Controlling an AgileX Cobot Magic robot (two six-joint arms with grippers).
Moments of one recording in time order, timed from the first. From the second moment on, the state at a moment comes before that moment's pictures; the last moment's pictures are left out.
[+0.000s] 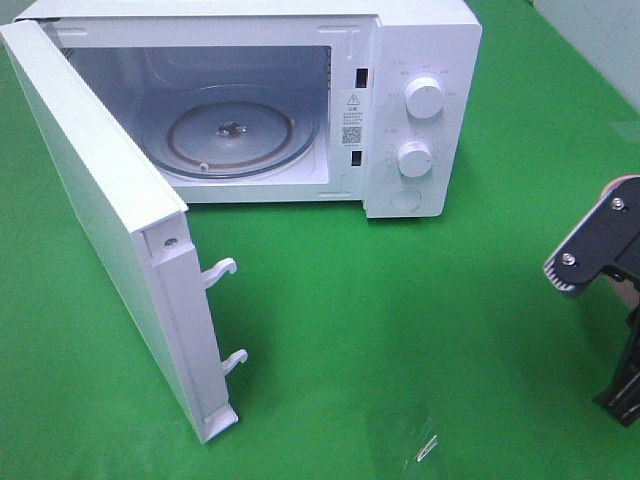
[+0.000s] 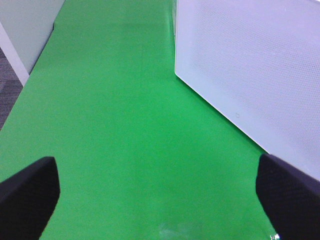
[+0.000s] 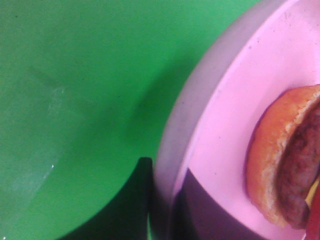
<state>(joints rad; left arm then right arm) 0.04 0.00 -0.52 -0.06 1.07 0.07 0.68 1.20 -0.43 -0.89 0.72 0.62</state>
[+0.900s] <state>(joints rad) 0.04 0.00 -0.52 -0.06 1.07 0.07 0.55 1.79 -0.63 -0.94 0.80 0.94</state>
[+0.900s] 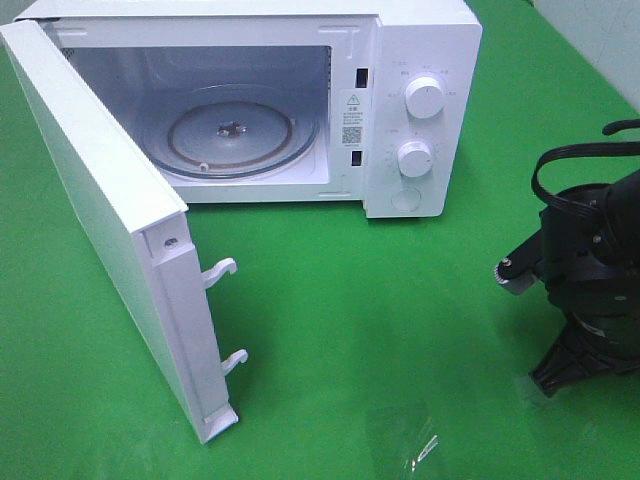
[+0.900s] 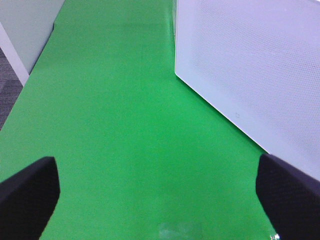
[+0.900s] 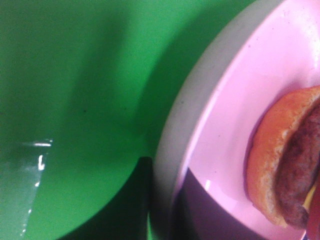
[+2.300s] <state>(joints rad) 0.04 0.00 -0.52 -0.06 1.07 0.07 0.55 1.09 -0.77 -0.14 0.86 0.14</state>
